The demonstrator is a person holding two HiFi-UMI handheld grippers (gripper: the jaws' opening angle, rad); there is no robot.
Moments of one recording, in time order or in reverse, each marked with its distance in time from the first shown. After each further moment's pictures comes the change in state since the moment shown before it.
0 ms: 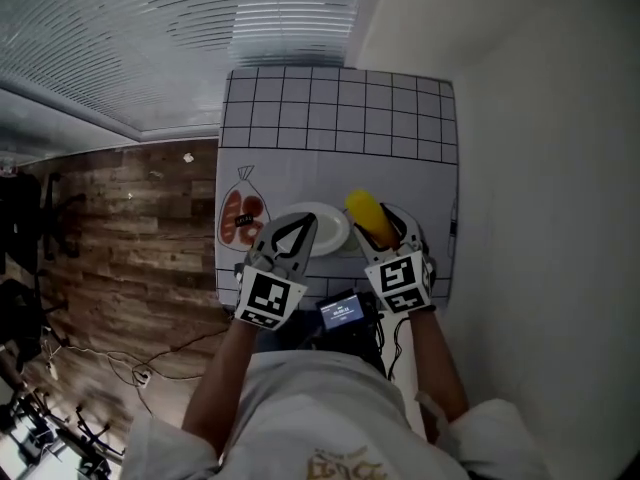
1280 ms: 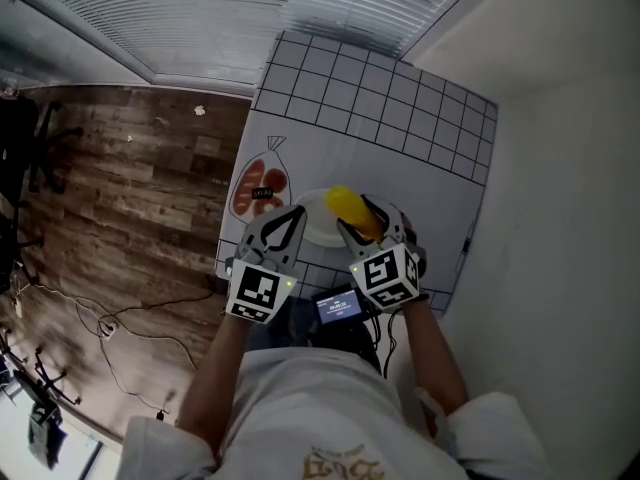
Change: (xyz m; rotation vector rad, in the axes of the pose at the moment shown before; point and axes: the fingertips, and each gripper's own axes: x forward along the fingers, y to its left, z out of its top) left arm -0.043 0.043 -0.064 -0.184 0.032 0.181; right arm 0.058 0.077 0.021 -0.260 0.022 0.237
